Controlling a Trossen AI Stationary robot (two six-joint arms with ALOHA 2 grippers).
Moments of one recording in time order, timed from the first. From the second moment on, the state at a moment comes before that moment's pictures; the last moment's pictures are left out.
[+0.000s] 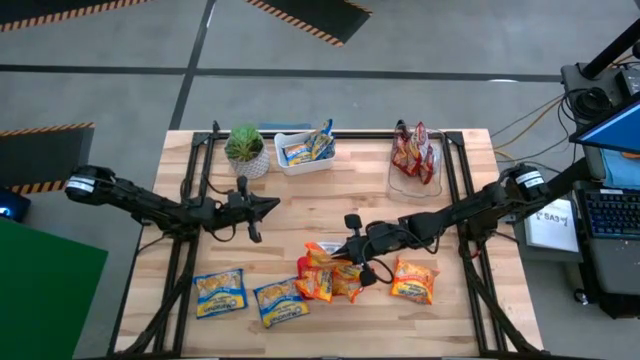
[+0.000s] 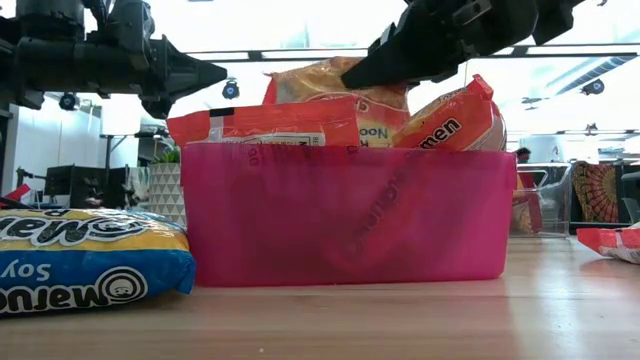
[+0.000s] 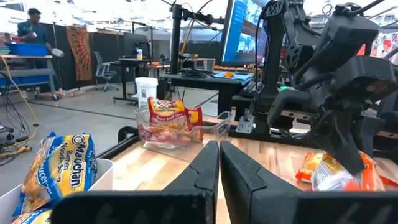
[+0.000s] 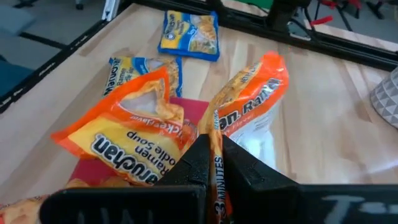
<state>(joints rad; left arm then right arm) -0.13 1.05 0.13 1.05 -0.43 -0.01 0.27 1.57 0.84 0.28 0.07 -0.12</state>
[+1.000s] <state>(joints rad) -0.13 1.05 0.13 1.05 -0.43 -0.01 0.27 1.57 1.13 -0.25 0.05 -0.05</state>
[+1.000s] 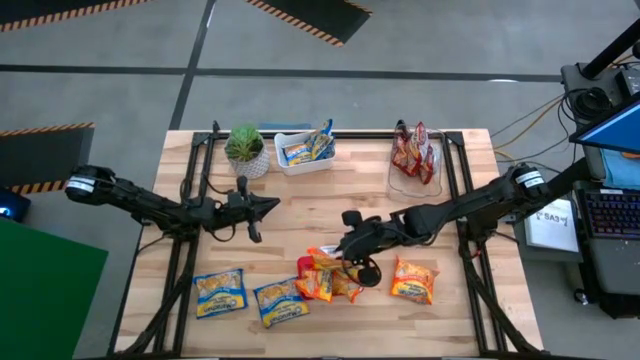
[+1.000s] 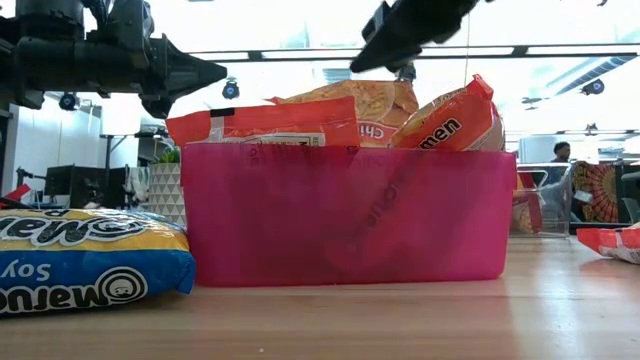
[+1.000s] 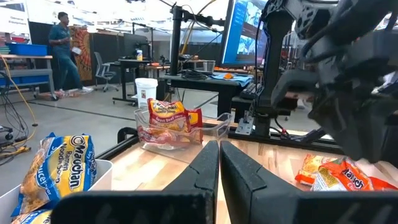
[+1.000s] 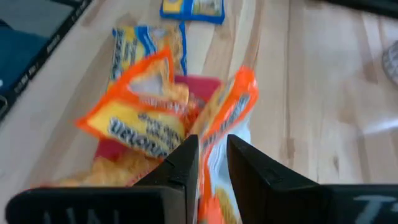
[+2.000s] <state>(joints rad) -0.14 1.07 0.13 1.05 -0.43 -0.02 0.15 1.80 0.87 0.50 -0.18 0.14</state>
